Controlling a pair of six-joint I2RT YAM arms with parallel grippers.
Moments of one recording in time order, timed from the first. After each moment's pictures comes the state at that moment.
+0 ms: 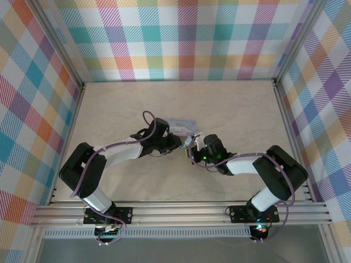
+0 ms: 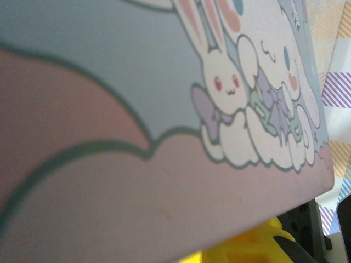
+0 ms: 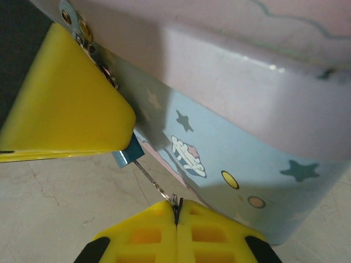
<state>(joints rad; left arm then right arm) -0.67 1.62 0.90 -0.09 0.30 -1.08 0.69 1.56 0.49 0.50 -0.23 0.31</state>
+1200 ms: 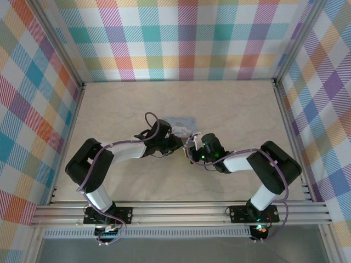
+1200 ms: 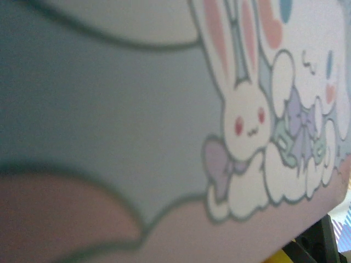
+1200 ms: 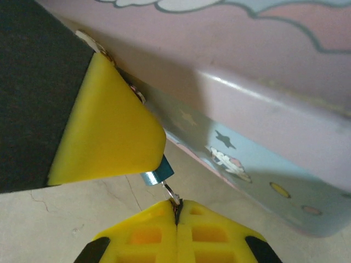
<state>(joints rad) -0.67 1.70 0.90 -0.02 0.30 -1.11 0.69 1.64 0.53 0.50 -0.25 0.32</state>
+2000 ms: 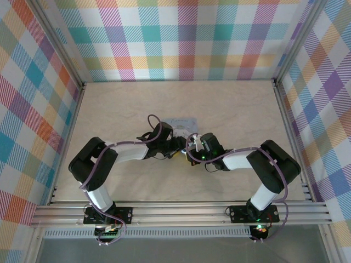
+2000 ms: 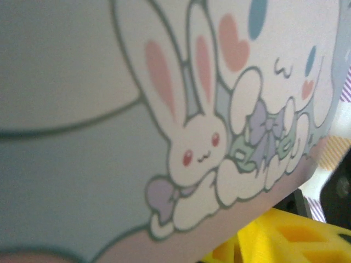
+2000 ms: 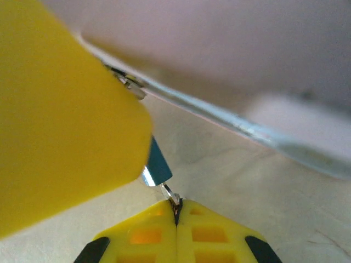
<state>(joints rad) -0.69 1.71 0.87 0.03 0.32 -1.12 0.68 1.65 0.57 0.31 -0.31 0.38</state>
